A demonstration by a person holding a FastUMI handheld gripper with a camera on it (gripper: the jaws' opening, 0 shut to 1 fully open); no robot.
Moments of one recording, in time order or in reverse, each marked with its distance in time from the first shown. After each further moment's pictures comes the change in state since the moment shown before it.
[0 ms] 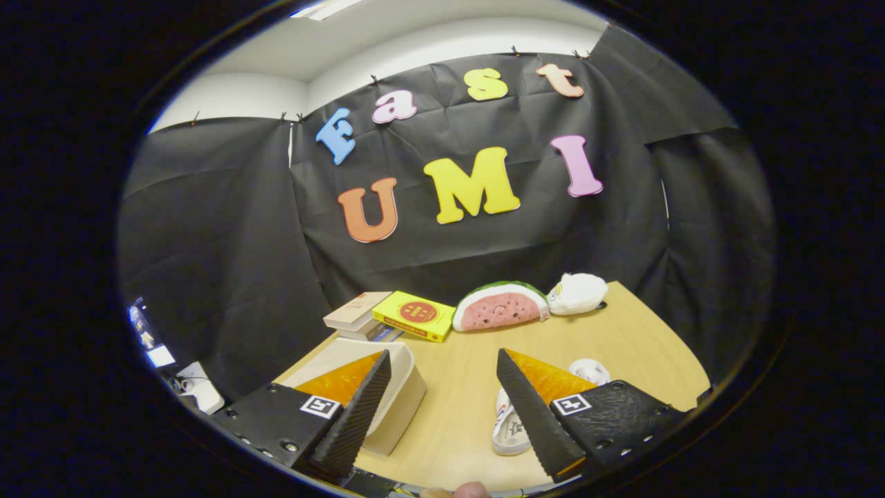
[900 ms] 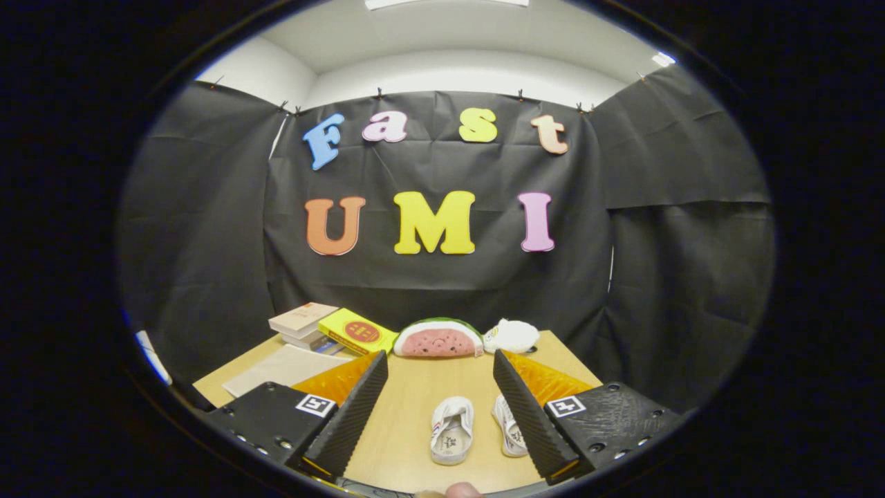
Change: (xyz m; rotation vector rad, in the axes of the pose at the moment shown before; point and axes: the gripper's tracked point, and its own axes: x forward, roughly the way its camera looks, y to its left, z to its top) arm -0.062 -0.018 0.049 -0.196 -0.155 -0.276
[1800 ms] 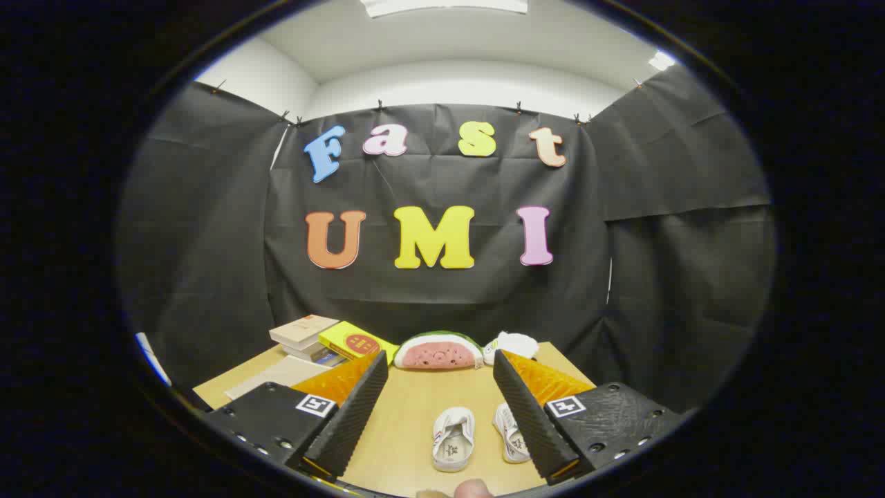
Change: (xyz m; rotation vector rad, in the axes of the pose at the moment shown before) arm -0.007 0.007 0.016 -0.003 -0.069 -0.001
